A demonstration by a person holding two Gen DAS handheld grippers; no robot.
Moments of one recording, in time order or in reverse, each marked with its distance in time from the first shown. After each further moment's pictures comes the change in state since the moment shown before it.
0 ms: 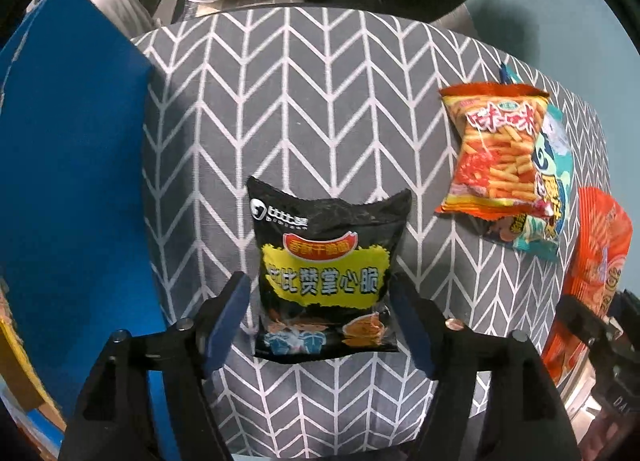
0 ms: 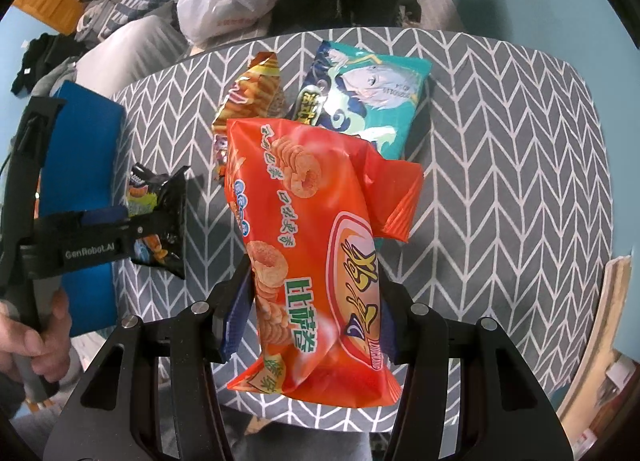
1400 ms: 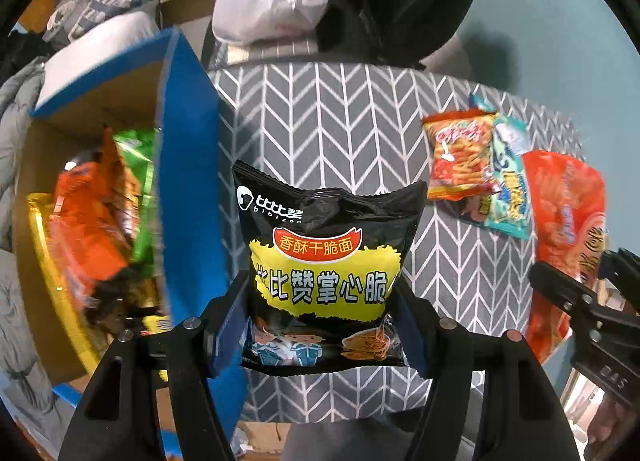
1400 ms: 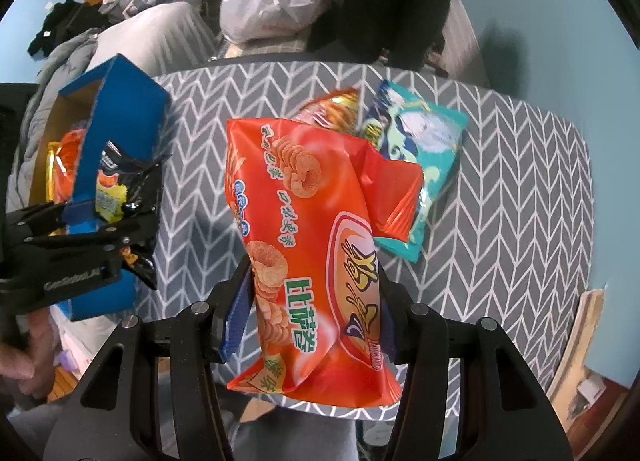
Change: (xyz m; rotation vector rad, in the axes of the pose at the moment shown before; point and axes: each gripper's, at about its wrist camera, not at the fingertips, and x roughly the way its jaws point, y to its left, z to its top) left arm -0.088 0.008 -0.045 0.024 -0.138 0.035; right arm -0.040 0.060 0.002 -0.137 -0.034 -0.039
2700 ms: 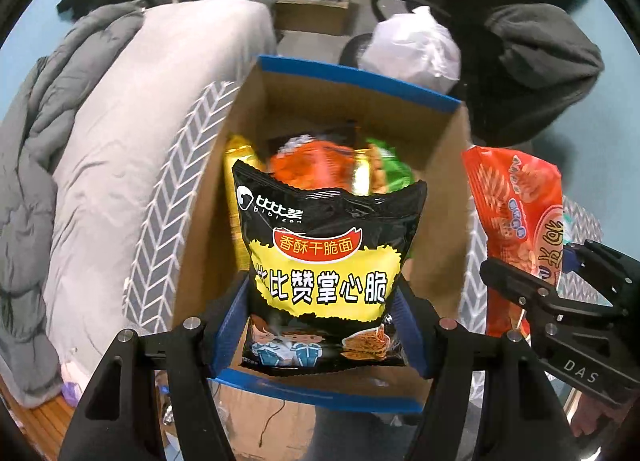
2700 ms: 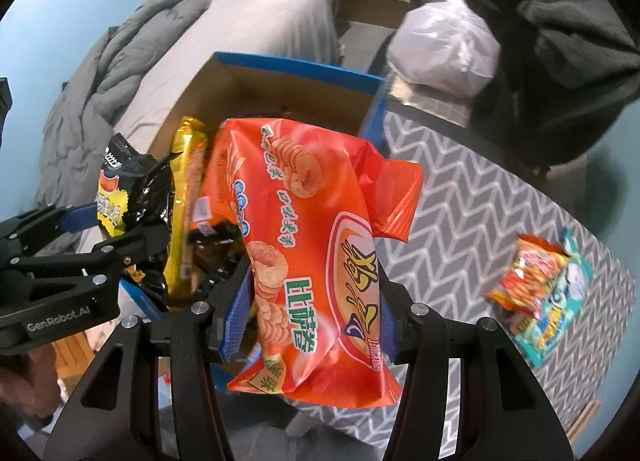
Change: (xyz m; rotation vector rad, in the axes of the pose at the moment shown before) left arm -0.074 0.198 -0.059 -0.310 -0.118 0.069; right arm 0.010 0.211 0.052 -0.346 -0.018 0.163
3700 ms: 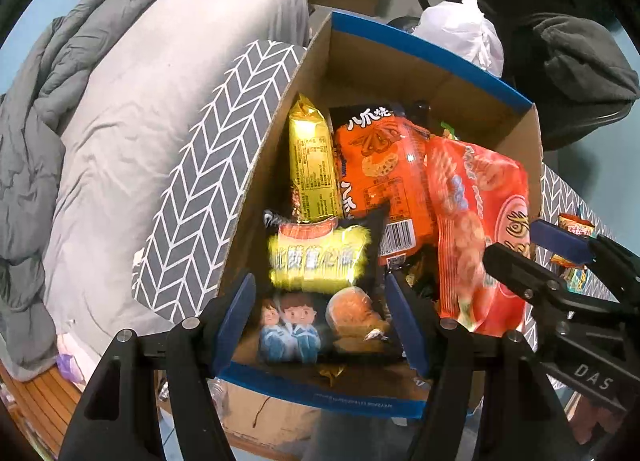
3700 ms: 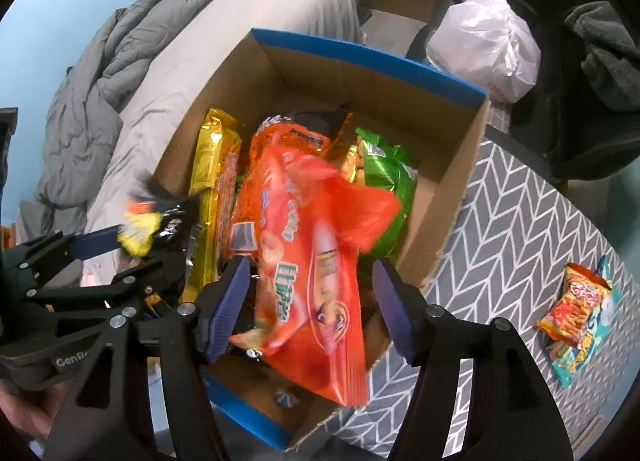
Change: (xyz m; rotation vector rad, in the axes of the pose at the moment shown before) left arm 0.033 0.045 0.003 -0.090 0.084 0.023; right arm 0.045 0.049 0.029 -0.020 0.049 0.013
